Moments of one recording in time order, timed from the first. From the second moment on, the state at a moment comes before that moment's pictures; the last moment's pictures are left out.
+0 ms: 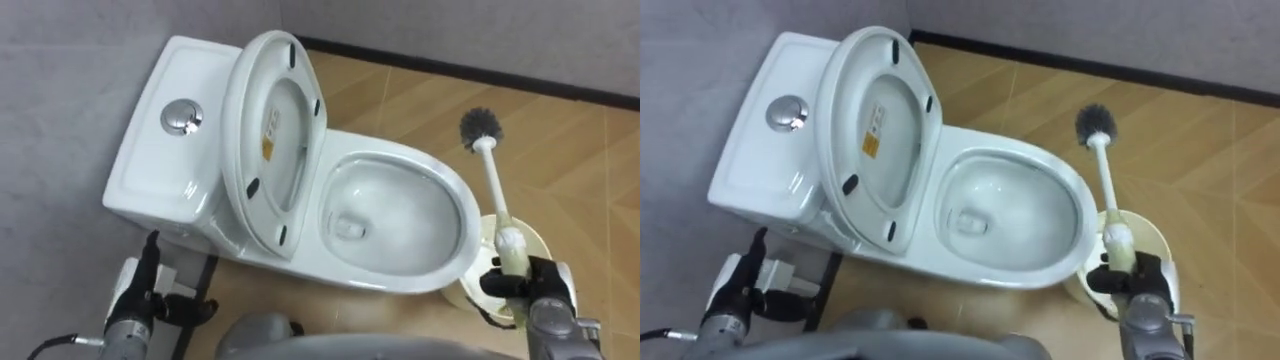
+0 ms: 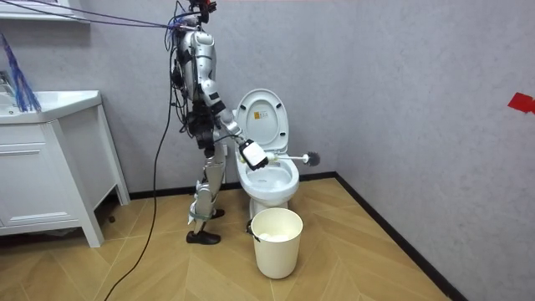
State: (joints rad) left arm 0.52 0.28 0.00 0.30 0.30 -0.07 0.13; right arm 0.08 -0.35 0.08 0.97 0.04 -0.05 -0.29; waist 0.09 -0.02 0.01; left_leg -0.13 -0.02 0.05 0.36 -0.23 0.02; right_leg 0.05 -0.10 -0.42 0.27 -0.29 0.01
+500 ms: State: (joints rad) left arm 0.50 0.26 0.04 -0.02 0.68 -0.21 0.29; right arm 0.05 -0.33 0.10 1.12 -0.29 -0.11 -0.25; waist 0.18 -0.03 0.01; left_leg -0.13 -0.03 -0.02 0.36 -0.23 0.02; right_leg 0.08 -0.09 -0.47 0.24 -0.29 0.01
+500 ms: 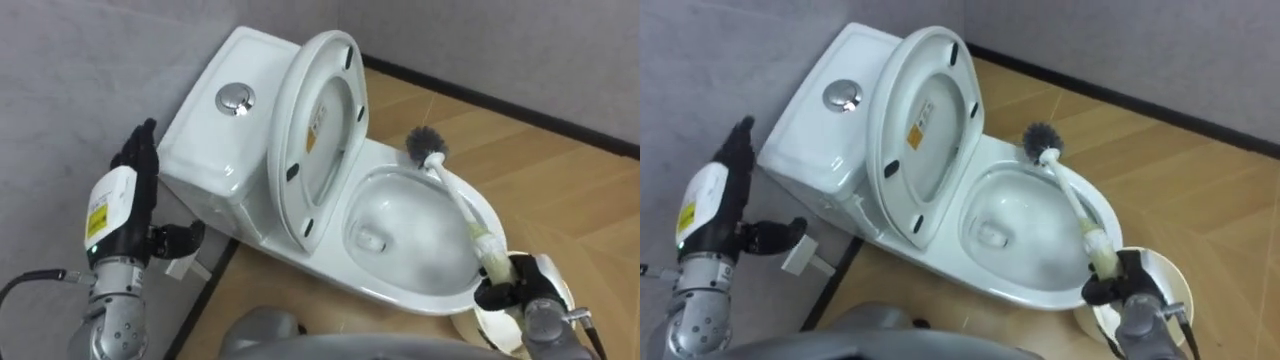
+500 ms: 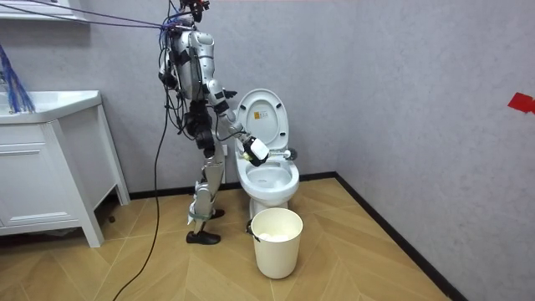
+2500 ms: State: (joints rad) left arm 0.13 0.40 -0.07 0.42 0.98 -0.12 0.39; right arm -0.09 -0.47 0.24 1.12 -0.84 -0.02 -0.08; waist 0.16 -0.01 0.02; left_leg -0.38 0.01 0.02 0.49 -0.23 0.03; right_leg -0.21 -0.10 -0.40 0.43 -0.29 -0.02
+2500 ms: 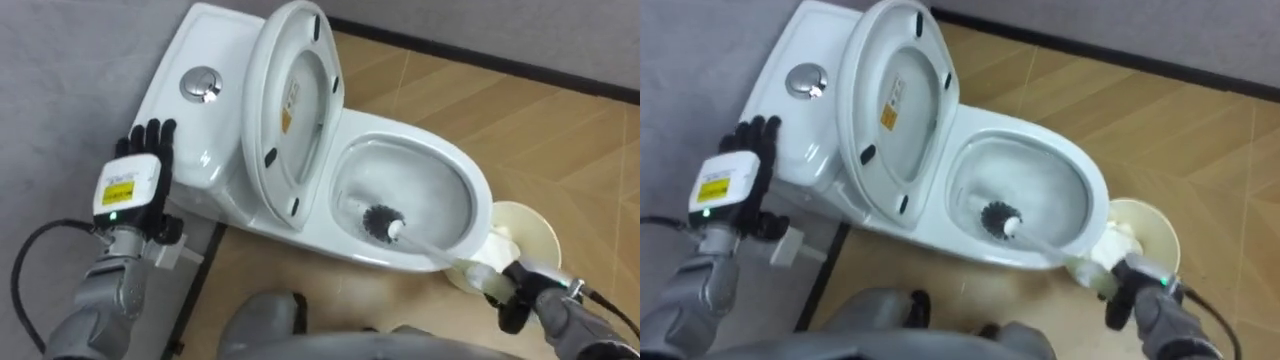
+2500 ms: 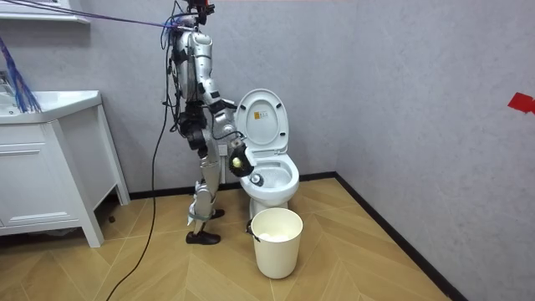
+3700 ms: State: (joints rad) left arm -0.29 0.66 -0.38 0.42 0.80 -0.18 0.79; right arm -0.59 -0.74 0.57 1.06 -0.68 0.05 -0.29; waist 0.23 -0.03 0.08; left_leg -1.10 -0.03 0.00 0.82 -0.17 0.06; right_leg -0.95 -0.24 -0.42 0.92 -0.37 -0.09
